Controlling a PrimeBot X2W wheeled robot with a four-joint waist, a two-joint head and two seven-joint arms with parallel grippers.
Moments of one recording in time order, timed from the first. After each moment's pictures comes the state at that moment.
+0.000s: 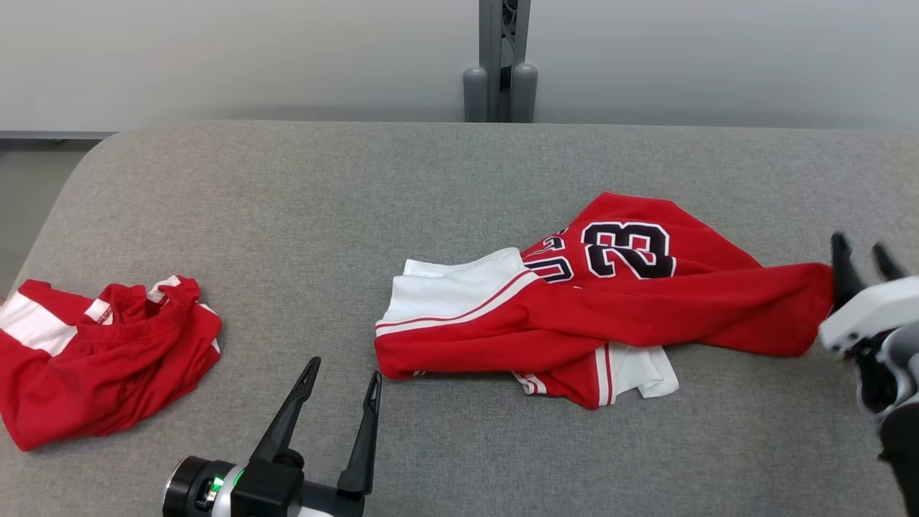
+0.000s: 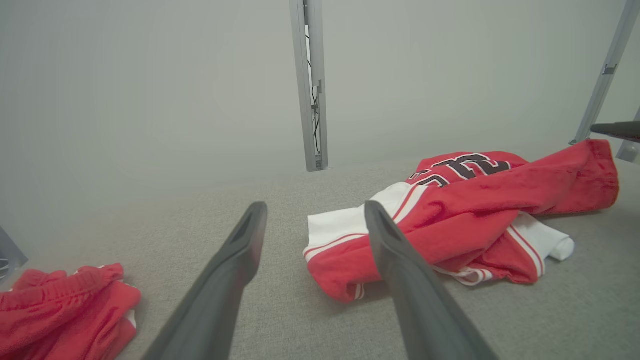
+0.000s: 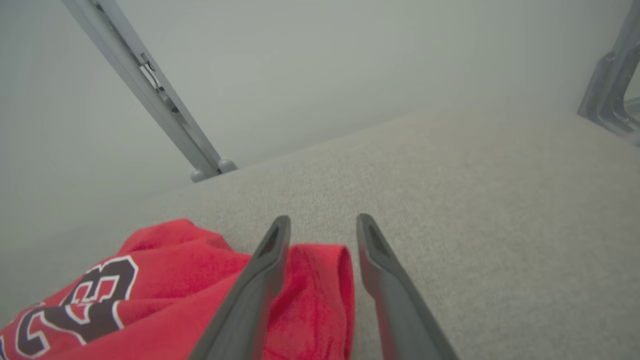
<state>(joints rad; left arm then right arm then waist) 0.08 0.05 -0.24 0.02 -0.03 0.03 -0.26 -0.68 -0.27 0.18 1.13 0.65 0.13 -0.26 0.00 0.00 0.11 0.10</state>
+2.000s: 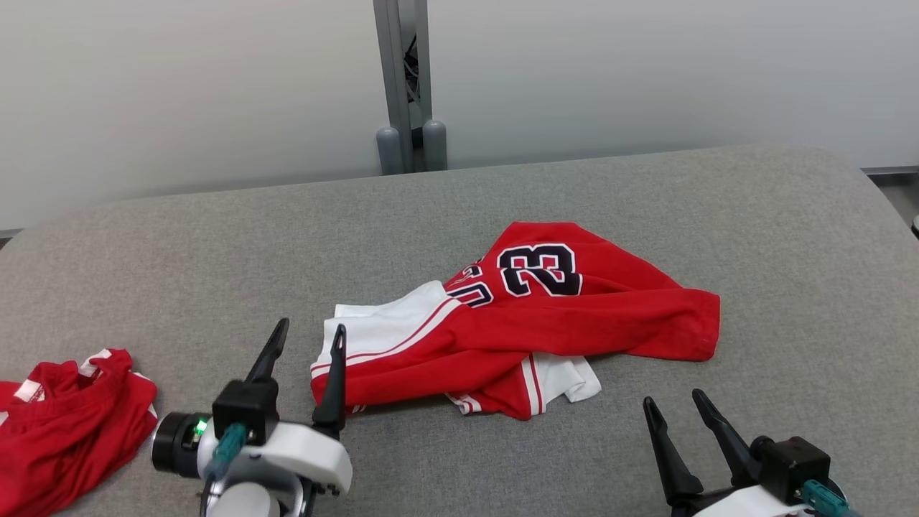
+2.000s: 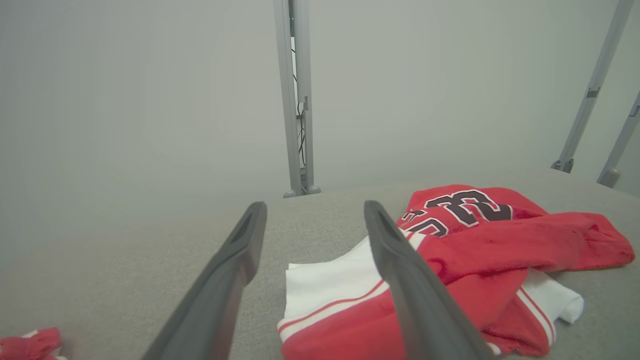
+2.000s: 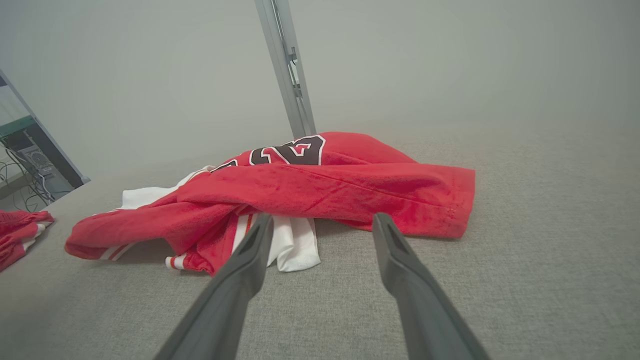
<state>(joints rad) -0.11 0.05 -0.20 0.29 -0.13 0.06 -0.26 -0.01 -0.06 0.20 0.32 0.28 0.13 -0.26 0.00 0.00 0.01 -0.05</state>
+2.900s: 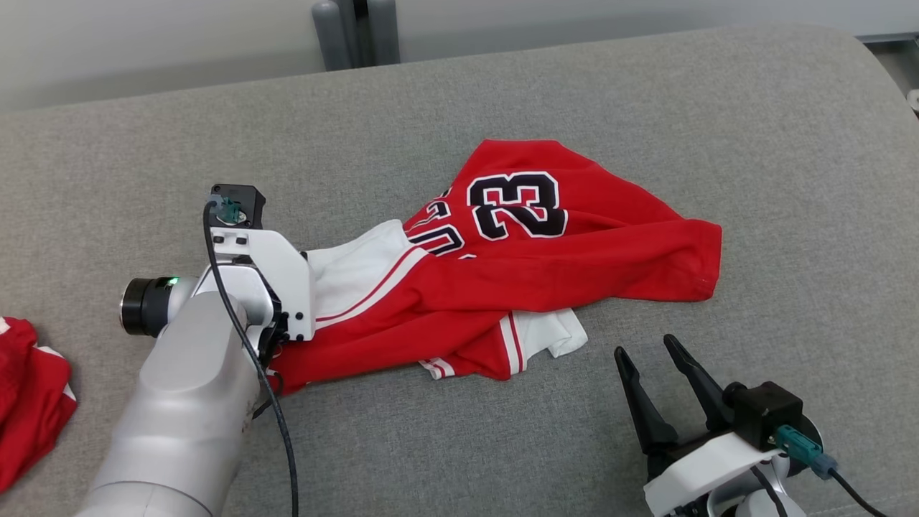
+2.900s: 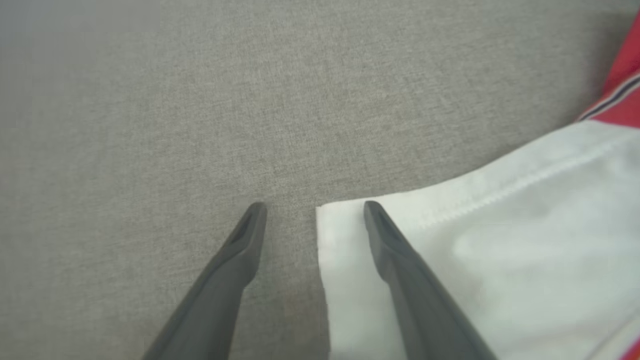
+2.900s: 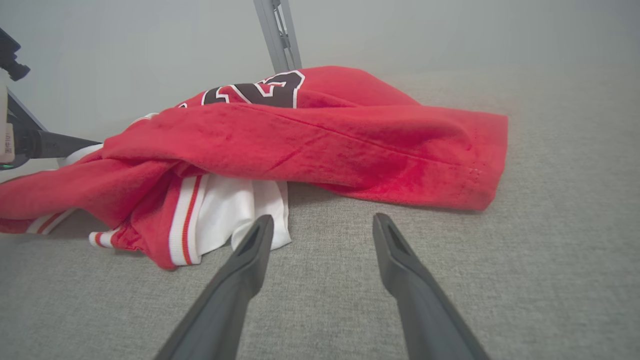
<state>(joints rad) -0.81 0.07 -0.27 1.06 -0.27 0.06 0.28 -0.15 -0.07 0.27 0.36 0.27 0.13 -0.26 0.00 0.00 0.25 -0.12</state>
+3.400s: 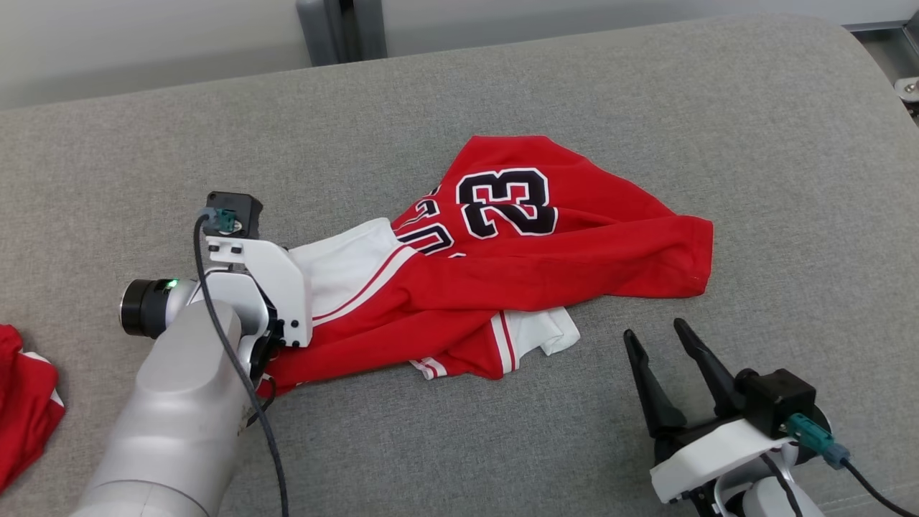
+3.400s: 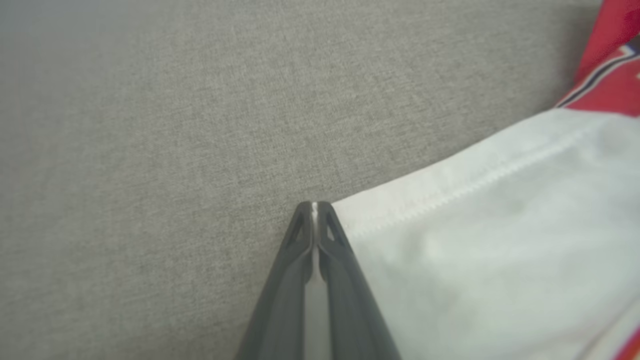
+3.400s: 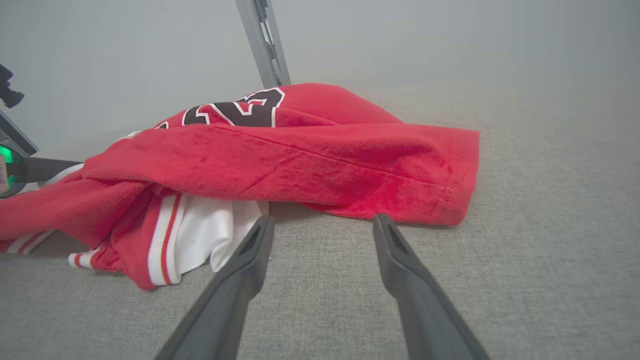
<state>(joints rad) -0.84 0.07 -0.29 1.15 -0.28 0.00 0.16 -0.17 -0.06 0.25 0.35 0.27 0.13 -0.26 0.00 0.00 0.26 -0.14</state>
